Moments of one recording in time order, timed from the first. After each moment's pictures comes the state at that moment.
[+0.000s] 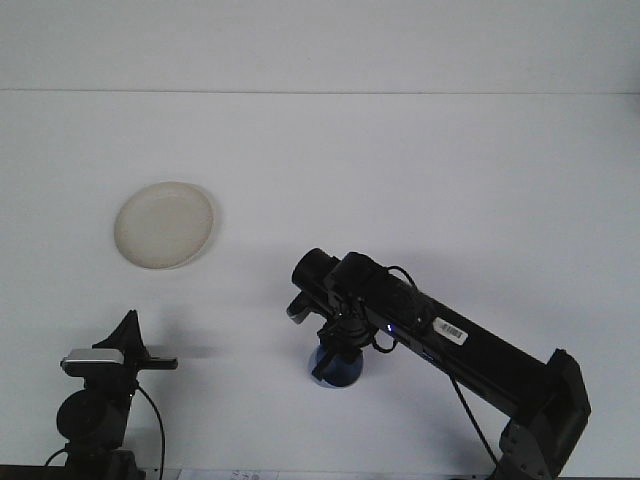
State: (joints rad) left arm -0.06 0.00 0.03 0.02 -0.10 0.06; right arm 0.86 1.78 1.54 -1.34 -0.07 0.00
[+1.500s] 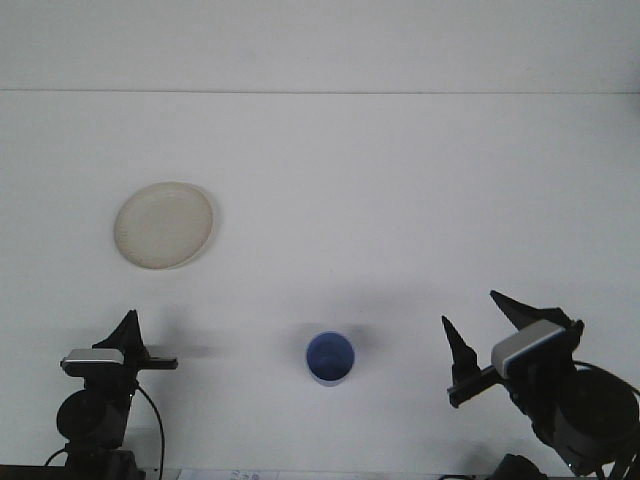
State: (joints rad) left arm -0.06 0.00 0.03 0.02 -0.10 0.06; right arm 0.83 0.51 0.98 -0.77 0.36 0.11
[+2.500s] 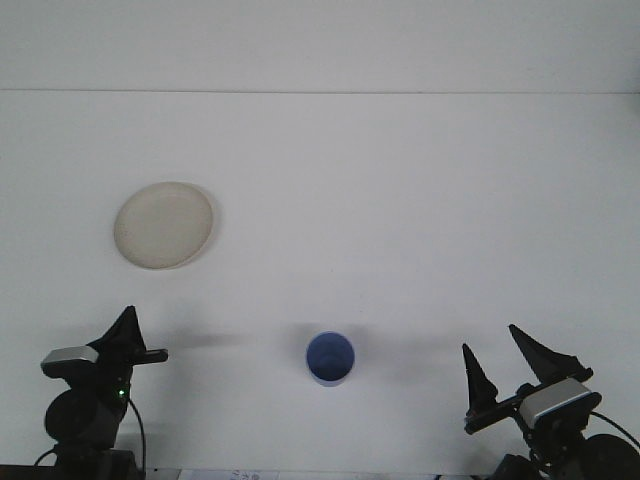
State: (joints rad) left arm -0.06 0.07 0.19 -0.04 -0.08 -0.31; right arm 0.83 0.11 0.62 -0.62 0.42 0.11
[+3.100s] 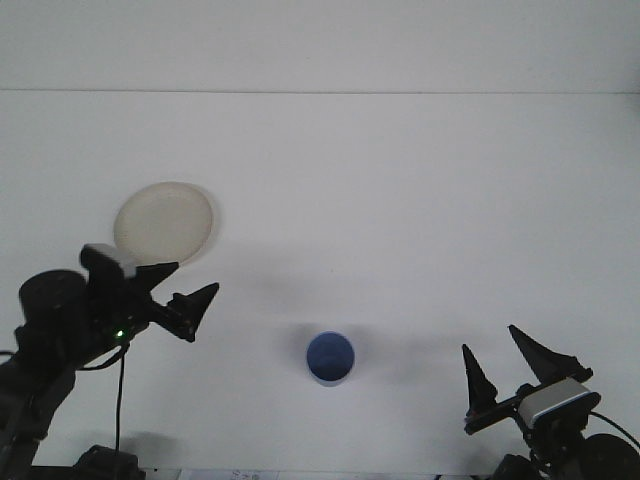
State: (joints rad) left arm -0.25 0.87 1.08 -0.60 0.44 -0.08; right arm 0.83 0.11 0.62 -0.62 0.42 0.11
